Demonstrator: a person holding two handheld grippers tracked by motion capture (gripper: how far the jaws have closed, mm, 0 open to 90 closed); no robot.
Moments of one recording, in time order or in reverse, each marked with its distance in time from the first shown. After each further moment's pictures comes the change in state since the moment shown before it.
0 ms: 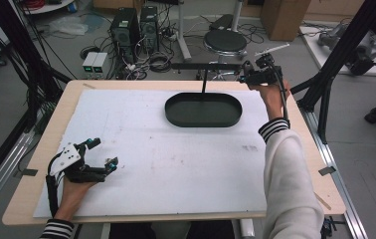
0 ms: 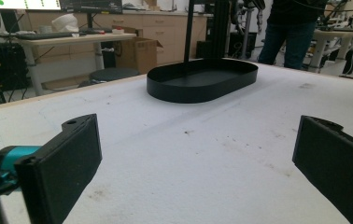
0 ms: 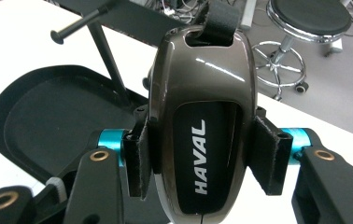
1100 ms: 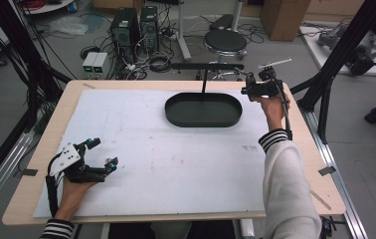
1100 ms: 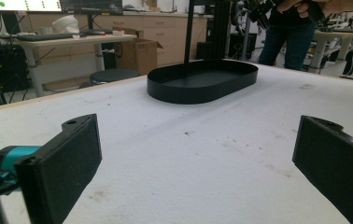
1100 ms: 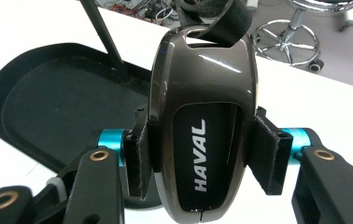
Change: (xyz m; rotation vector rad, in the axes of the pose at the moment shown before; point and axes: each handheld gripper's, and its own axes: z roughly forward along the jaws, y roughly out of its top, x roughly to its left) left arm 0.000 0.000 -0.001 -0.002 0.000 0.003; right arm -0.005 -0.039 0.012 0.020 0.028 0.086
